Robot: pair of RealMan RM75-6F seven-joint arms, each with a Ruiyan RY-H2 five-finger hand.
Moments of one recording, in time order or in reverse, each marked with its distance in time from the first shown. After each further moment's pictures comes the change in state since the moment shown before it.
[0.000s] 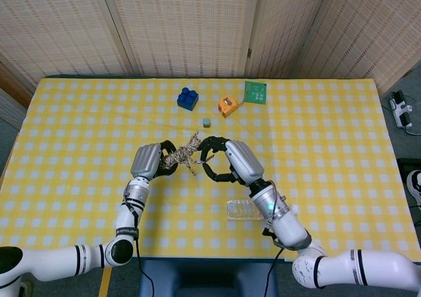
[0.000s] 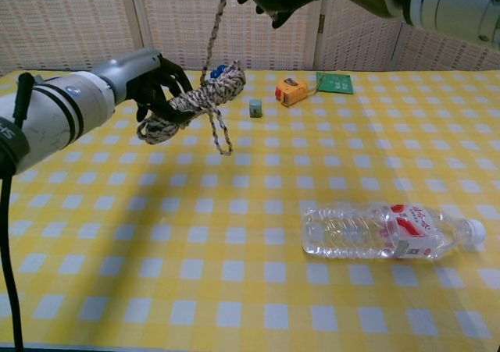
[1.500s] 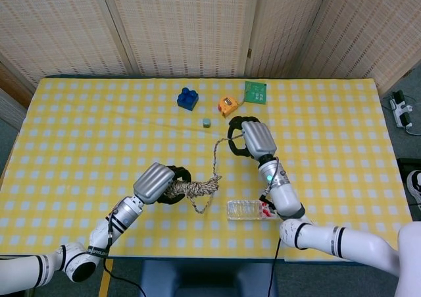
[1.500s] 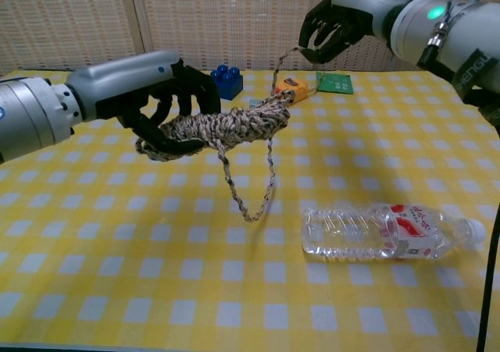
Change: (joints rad) left arm 0.089 0.224 0.214 -0.084 0.717 -0.167 -0.360; right arm 0.092 -0.117 0.060 0.373 0.268 -0.078 -0.353
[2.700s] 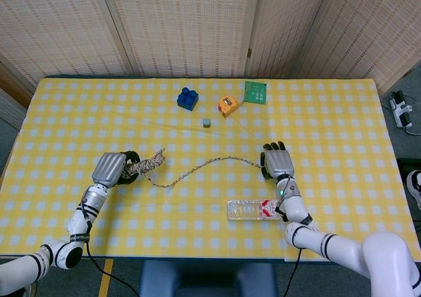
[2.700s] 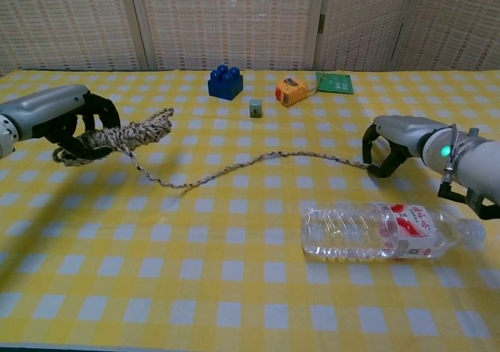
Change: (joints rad) left arm 0.106 -0.088 0.015 0.432 -0.136 0.021 -0.076; right arm -0.072 -0.214 -0.244 0.501 0.040 -0.132 -0.132
